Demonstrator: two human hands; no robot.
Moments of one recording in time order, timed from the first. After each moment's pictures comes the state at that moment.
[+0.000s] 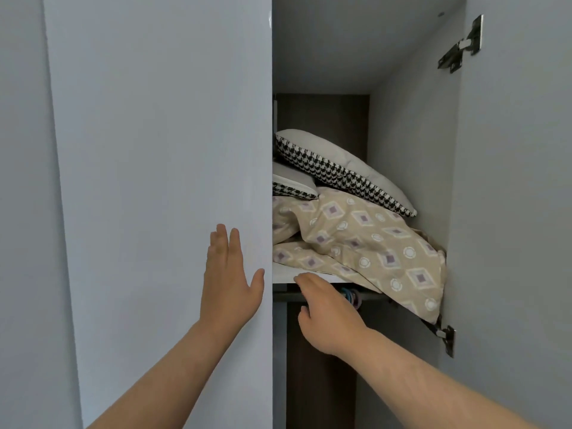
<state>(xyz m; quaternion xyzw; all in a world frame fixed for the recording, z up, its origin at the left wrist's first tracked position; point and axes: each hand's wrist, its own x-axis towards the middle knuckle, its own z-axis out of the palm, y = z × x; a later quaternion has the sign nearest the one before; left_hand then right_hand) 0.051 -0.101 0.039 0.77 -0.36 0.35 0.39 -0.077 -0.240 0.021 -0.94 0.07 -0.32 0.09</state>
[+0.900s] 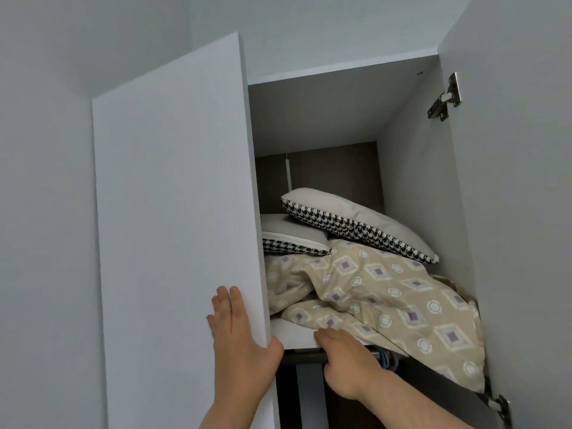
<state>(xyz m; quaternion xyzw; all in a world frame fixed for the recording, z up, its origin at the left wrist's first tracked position) 0.027 -0.111 0.064 0.78 -0.30 0.33 0.44 -0.034 -0.299 0.036 -0.97 0.09 -0.20 0.12</state>
